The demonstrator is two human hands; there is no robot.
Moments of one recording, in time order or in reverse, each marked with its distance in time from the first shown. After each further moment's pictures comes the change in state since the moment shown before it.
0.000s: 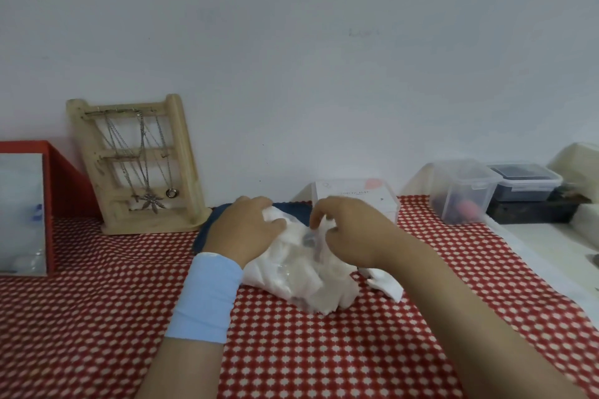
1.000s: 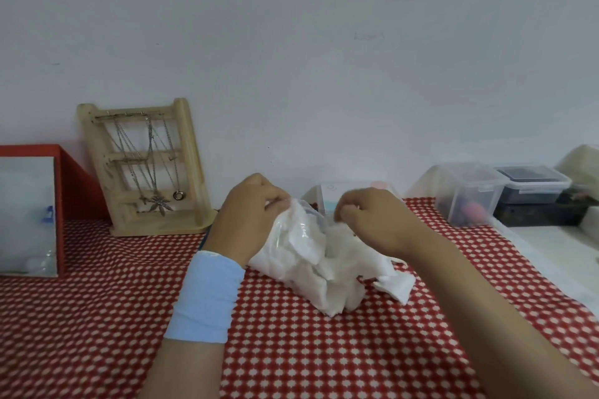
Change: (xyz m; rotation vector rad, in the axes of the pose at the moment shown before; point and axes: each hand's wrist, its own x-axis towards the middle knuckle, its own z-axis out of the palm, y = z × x) left_hand 0.001 0.002 -0.014 -0.145 0.257 0.272; right_hand 0.009 0.024 -0.008 0.161 0.132 0.097
